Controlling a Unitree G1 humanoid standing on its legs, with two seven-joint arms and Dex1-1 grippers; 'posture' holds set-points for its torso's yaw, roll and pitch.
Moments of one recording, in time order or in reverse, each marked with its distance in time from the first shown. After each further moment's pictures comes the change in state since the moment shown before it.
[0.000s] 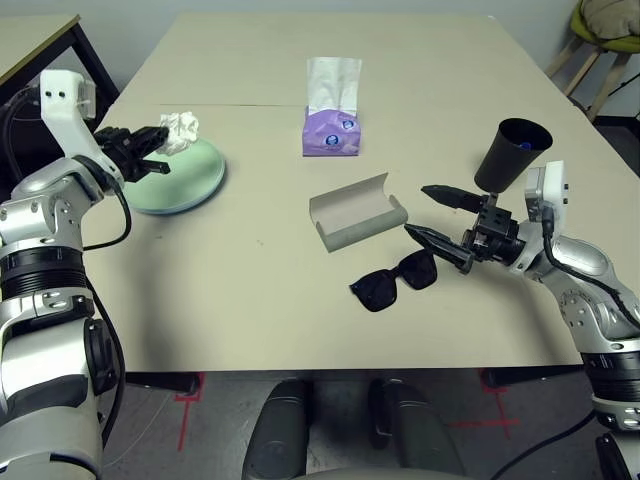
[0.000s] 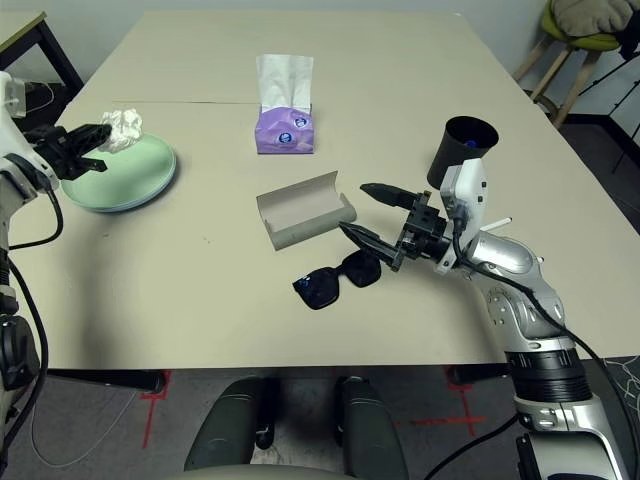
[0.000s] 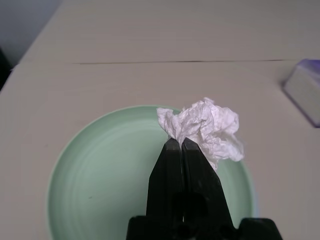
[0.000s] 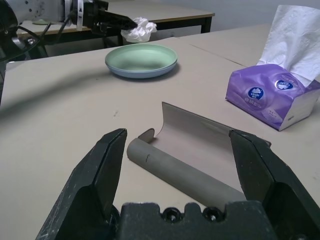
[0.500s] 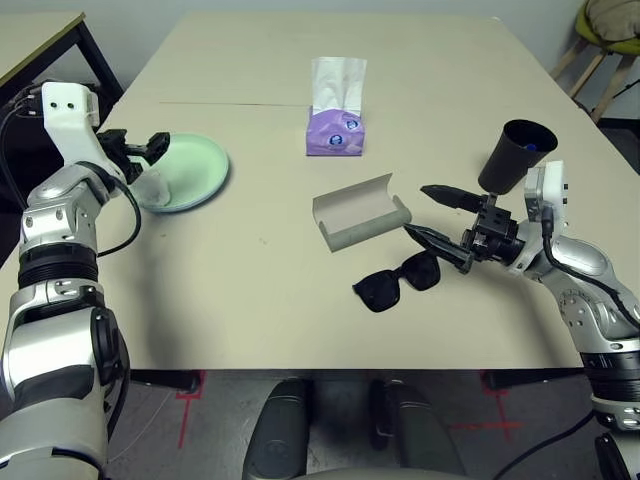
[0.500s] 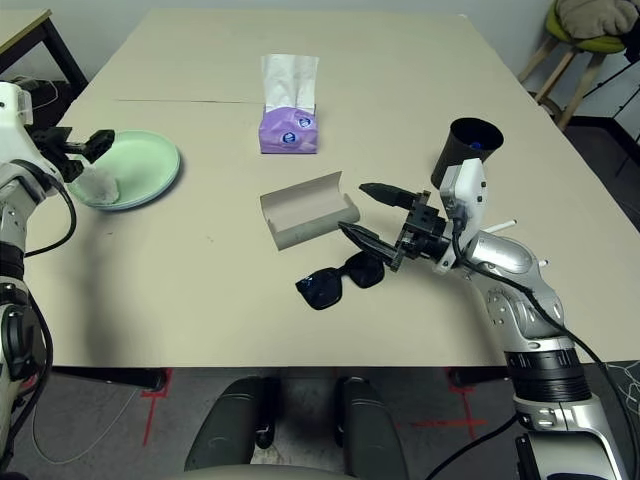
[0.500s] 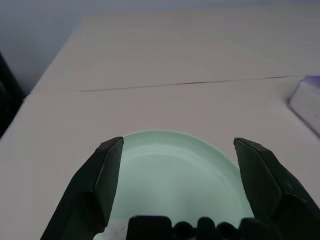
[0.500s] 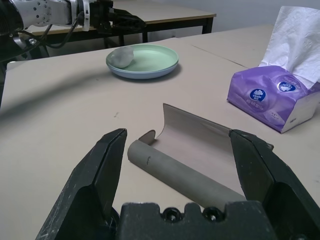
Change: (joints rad) left arm -0.052 -0.040 -0.007 0.060 -0.010 -0.151 -0.070; right arm 0.001 0.000 -0.001 0.003 -0.002 -0.006 0.000
